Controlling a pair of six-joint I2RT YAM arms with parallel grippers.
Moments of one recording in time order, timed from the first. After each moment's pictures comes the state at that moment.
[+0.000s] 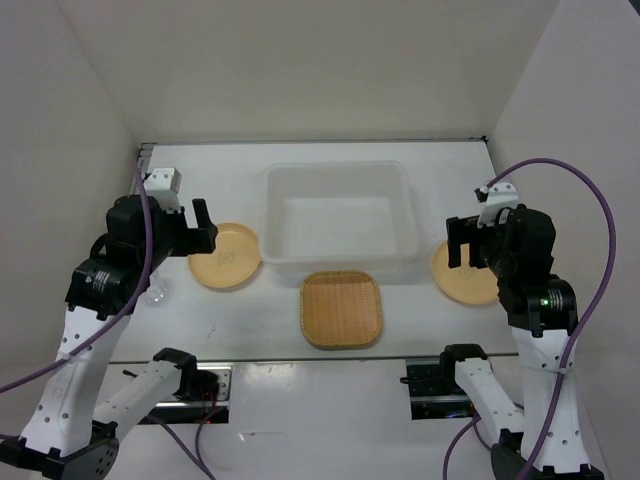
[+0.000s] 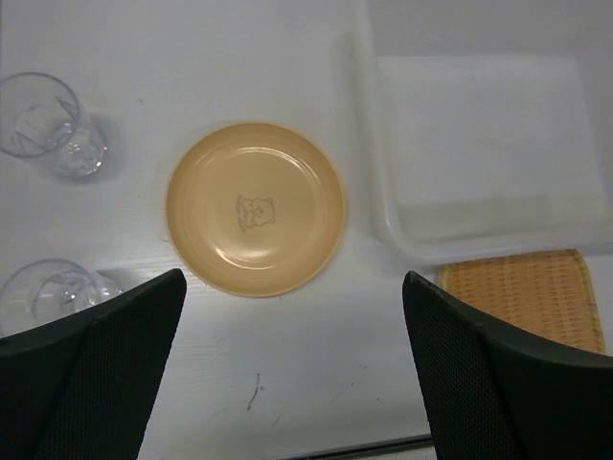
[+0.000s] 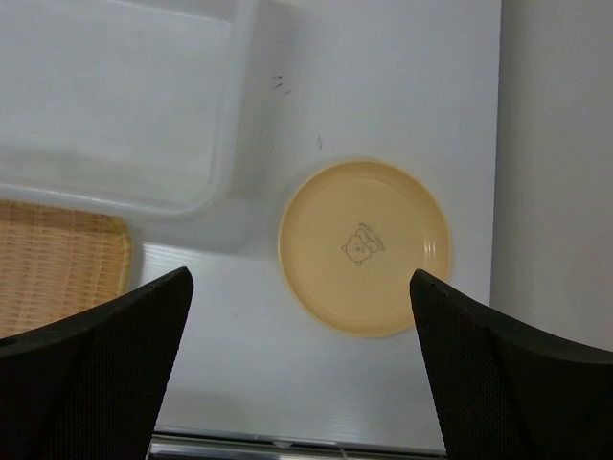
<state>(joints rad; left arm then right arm) -0.24 0.84 1.22 -0.88 -0.12 -0.21 0.01 0.73 1.16 -0.94 -0.01 -0.18</state>
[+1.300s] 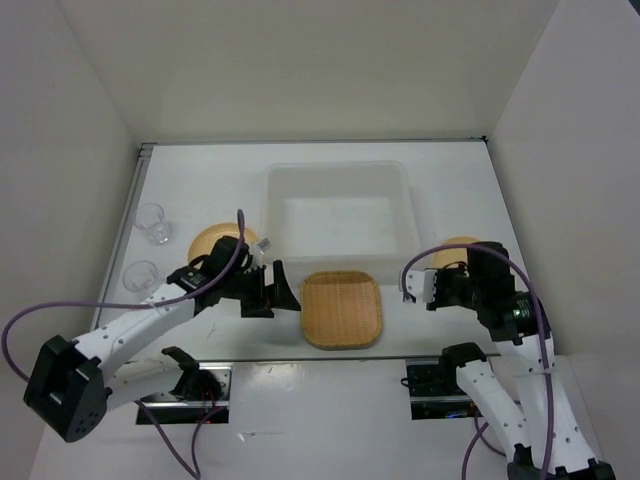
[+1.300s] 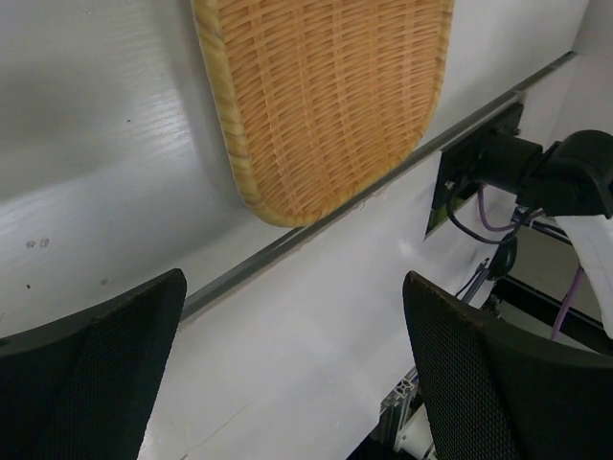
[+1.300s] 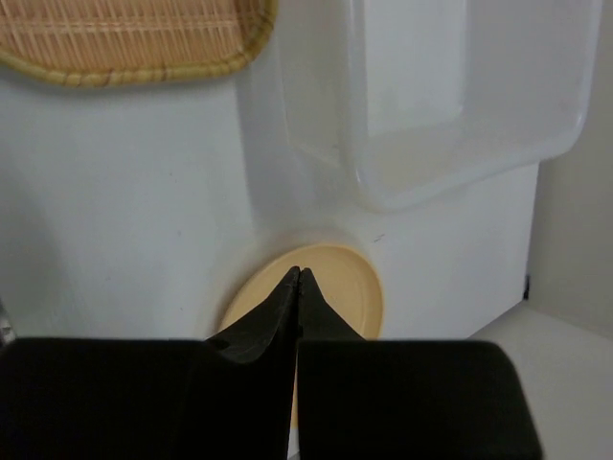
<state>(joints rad) -0.53 1.02 0.62 -0.46 0.51 -0.77 0.18 0.64 0.86 -1.03 -0.39 -1.25</state>
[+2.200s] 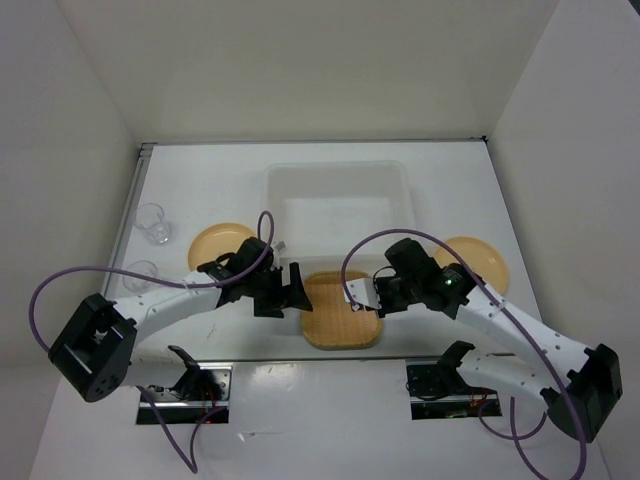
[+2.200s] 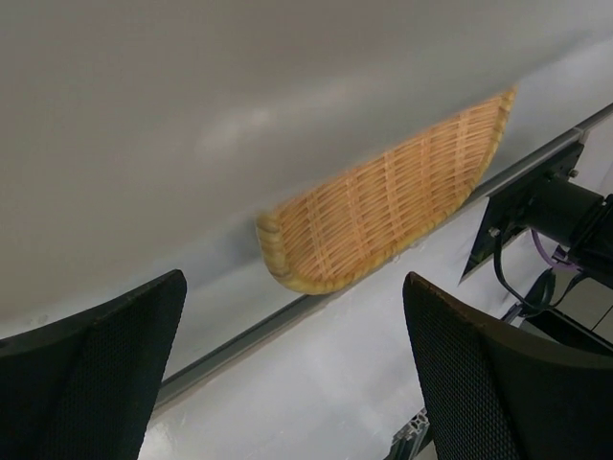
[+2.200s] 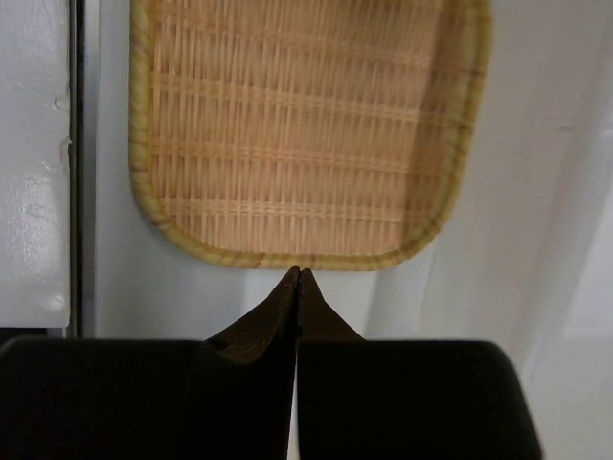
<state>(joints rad) -0.64 1.29 0.65 -0.32 0.38 -0.82 0.72 0.94 0.76 -0.76 -0.36 -0.99</state>
